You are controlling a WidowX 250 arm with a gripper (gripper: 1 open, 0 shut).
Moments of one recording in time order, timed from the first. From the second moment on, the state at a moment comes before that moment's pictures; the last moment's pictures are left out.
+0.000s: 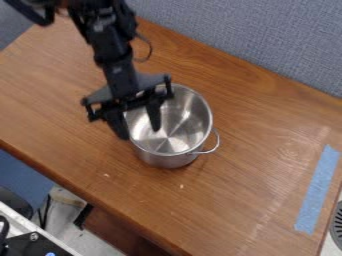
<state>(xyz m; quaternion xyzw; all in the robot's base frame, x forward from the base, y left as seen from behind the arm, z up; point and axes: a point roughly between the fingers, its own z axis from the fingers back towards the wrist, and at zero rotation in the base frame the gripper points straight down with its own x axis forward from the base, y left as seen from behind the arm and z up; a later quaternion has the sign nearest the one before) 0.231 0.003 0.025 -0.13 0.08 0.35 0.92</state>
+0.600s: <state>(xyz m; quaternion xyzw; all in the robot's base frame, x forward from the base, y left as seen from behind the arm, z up) 0.227 -0.030 -0.022 -0.12 0.10 0.26 0.95</state>
